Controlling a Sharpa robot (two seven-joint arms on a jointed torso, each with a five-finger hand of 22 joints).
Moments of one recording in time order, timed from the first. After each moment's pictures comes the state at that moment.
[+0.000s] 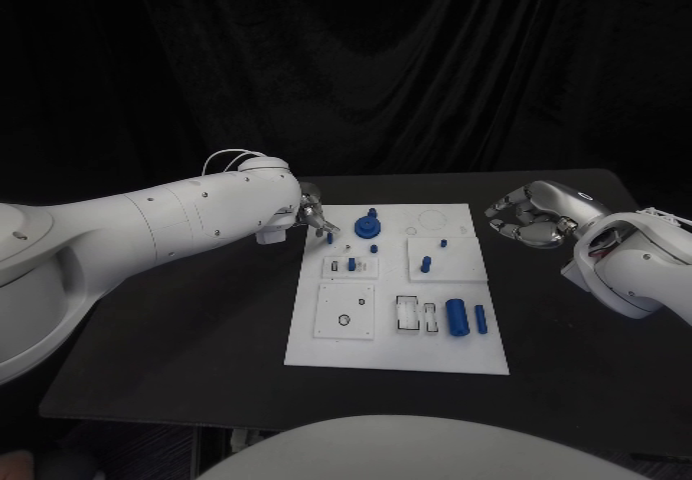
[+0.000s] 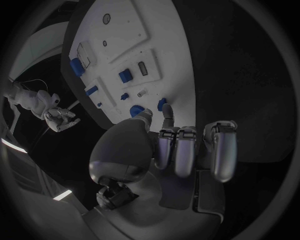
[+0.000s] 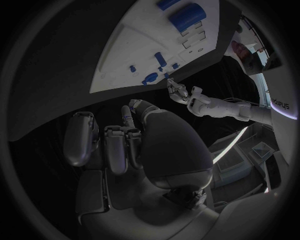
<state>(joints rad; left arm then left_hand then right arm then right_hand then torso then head) 1.31 -0.45 -0.21 0.97 -1.09 0.18 -0.42 1.14 0.06 0.08 0.25 0.14 0.95 0.06 0.23 1.31 1.47 -0.01 1.57 1.31 1.47 -0.06 1.57 1.31 0.04 1.47 0.06 1.45 1.31 1.30 -1.05 -0.25 1.60 -1.31 -0.47 -0.10 1.40 -0.02 0.31 0.13 0.43 0.88 0.13 0.09 0.22 1.46 0.03 1.56 1.31 1.46 -0.04 1.52 1.31 0.07 1.46 0.07 1.25 1.31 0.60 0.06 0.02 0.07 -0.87</state>
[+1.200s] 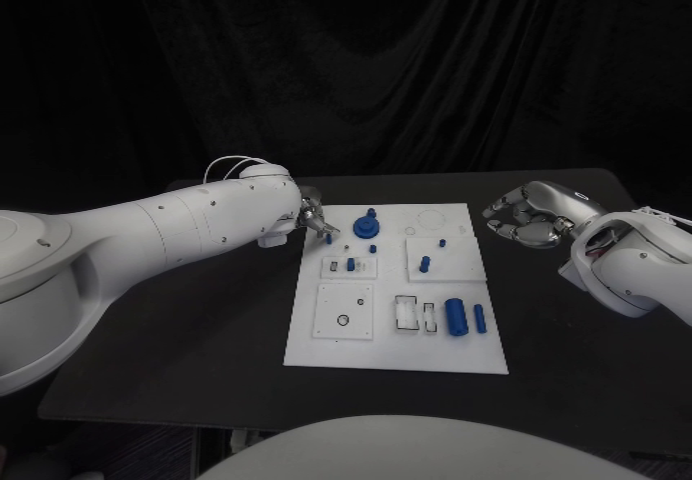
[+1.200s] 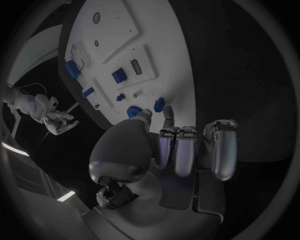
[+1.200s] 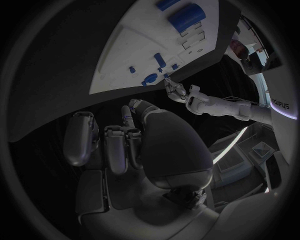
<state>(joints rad) 1.28 -0.41 -0.21 0.91 -1.12 0.17 -0.36 1.14 0.07 0.07 0.26 0.15 0.91 0.07 0.22 1.31 1.46 0.00 1.57 1.31 1.47 -0.05 1.57 1.31 0.04 1.47 0.06 1.43 1.31 1.30 -1.05 -0.25 1.59 -1.31 -0.46 -0.10 1.40 -0.02 0.31 0.13 0.43 0.88 0.13 0.09 0.22 1.46 0.03 1.56 1.31 1.46 -0.04 1.52 1.31 0.07 1.46 0.07 1.25 1.31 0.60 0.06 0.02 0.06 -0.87</state>
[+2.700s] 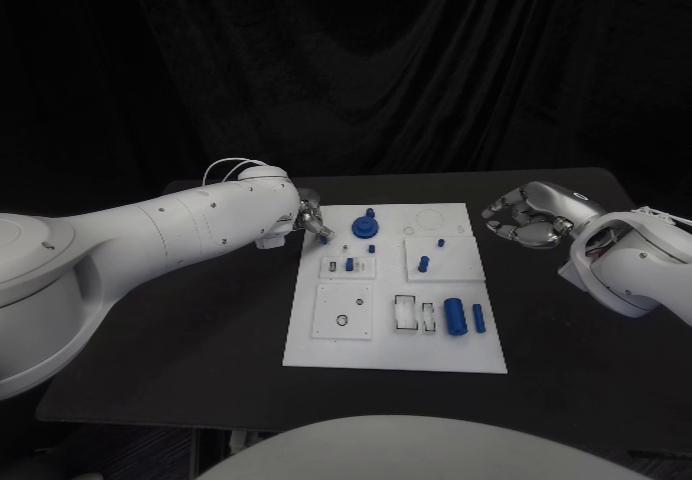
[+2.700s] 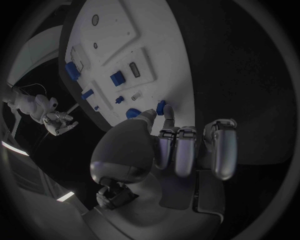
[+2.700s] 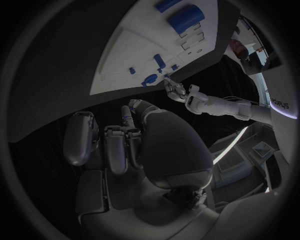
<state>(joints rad) 1.27 -0.40 -0.21 0.88 -1.12 0.18 -0.35 1.19 0.09 0.11 0.22 0.31 0.91 0.07 0.20 1.31 1.46 0.00 1.57 1.31 1.47 -0.05 1.57 1.31 0.04 1.47 0.06 1.42 1.31 1.30 -1.05 -0.25 1.60 -1.31 -0.46 -0.11 1.40 -0.02 0.32 0.13 0.43 0.88 0.13 0.08 0.22 1.46 0.03 1.55 1.31 1.46 -0.04 1.52 1.31 0.07 1.46 0.07 1.25 1.31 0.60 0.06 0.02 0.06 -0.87</state>
